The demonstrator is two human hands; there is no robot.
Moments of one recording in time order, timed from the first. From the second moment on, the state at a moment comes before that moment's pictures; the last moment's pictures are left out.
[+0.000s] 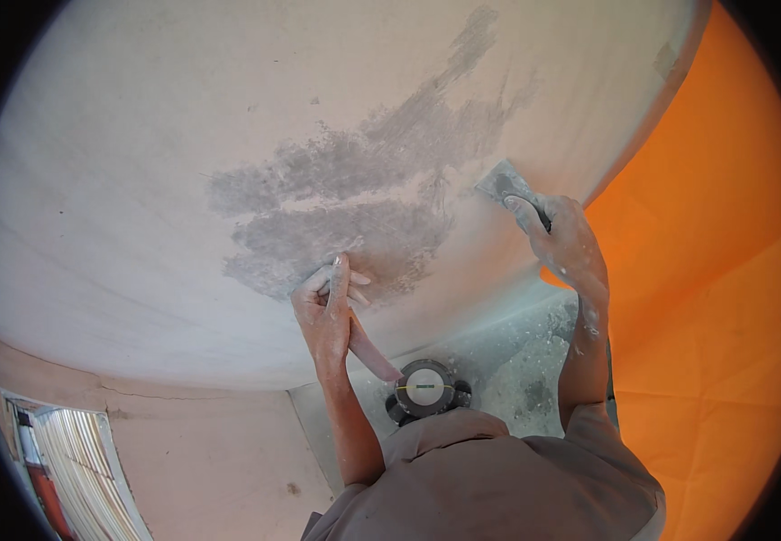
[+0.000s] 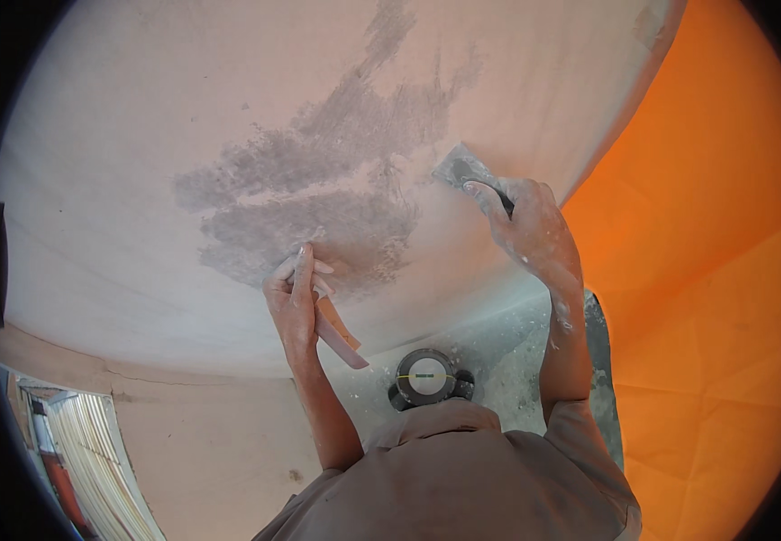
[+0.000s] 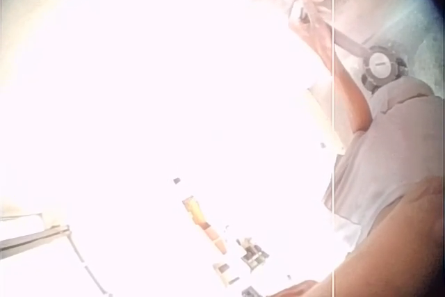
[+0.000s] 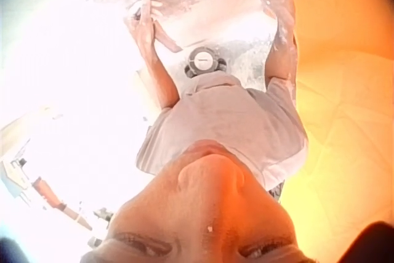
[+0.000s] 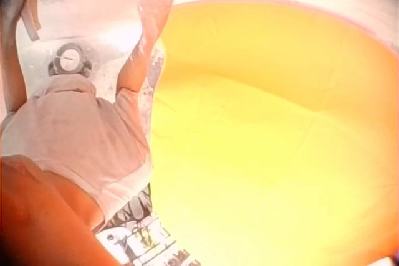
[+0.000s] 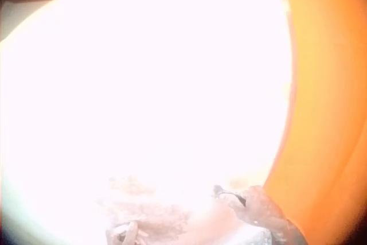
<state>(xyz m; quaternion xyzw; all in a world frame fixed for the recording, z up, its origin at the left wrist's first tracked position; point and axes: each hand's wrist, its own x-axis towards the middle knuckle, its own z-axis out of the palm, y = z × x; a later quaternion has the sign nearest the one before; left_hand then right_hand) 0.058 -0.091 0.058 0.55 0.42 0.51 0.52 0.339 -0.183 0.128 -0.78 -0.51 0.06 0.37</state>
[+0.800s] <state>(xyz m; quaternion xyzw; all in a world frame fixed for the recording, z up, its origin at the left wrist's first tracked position) 0.049 -0.105 0.067 0.58 0.40 0.50 0.51 0.281 -0.203 0.142 -0.71 -0.58 0.05 0.39</state>
